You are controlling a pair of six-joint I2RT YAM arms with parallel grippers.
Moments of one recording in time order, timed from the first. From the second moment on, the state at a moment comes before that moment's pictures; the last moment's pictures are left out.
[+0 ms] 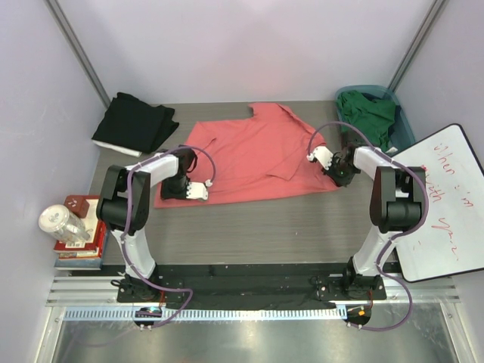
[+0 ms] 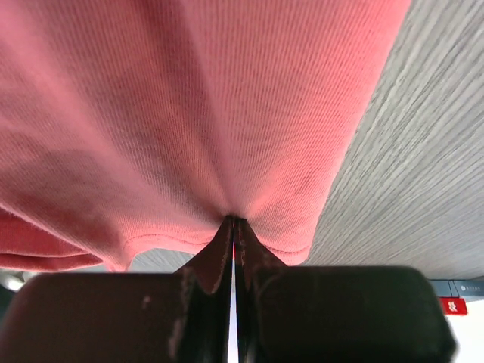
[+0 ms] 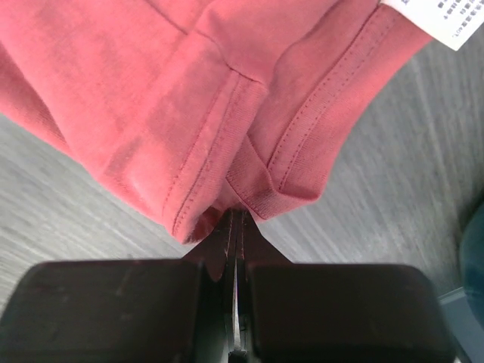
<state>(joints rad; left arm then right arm) -0.26 1.89 1.18 -0.89 -0.22 1.31 -0.04 1.83 1.18 -0.63 -0.13 -1.04</state>
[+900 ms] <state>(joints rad) -0.32 1.67 0.93 -0.85 -0.17 1.28 0.04 1.54 0.89 -0.73 -0.07 -1.04</state>
